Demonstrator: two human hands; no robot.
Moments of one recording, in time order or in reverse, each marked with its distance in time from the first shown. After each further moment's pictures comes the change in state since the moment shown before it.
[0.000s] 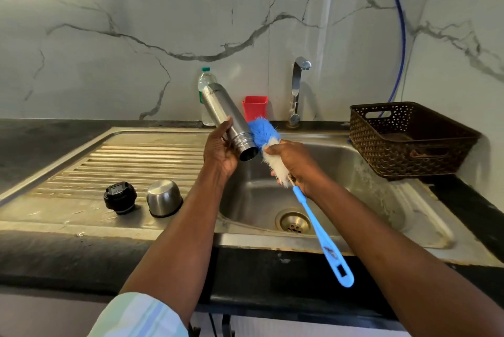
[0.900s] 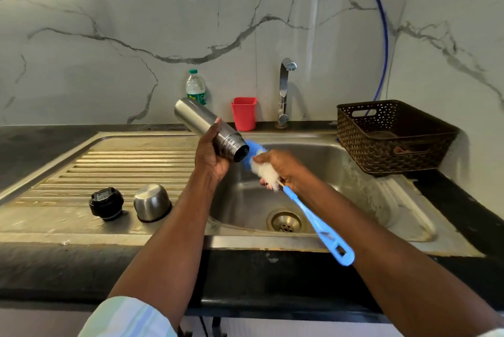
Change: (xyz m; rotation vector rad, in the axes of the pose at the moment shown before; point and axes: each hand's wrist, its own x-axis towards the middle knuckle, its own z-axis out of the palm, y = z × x) left_hand 0.010 -0.008 -0.004 -0.026 -0.004 0.000; right_hand 0.010 0.010 -0.003 -0.009 -0.067 0.196
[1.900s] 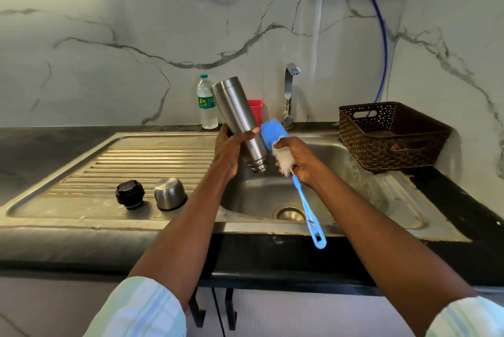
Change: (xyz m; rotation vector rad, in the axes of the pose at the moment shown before) left_hand -0.024 -0.001 0.012 0.571 -0.063 0.211; right_hand 0.006 -0.001 -0.020 0.194 0.020 -0.022
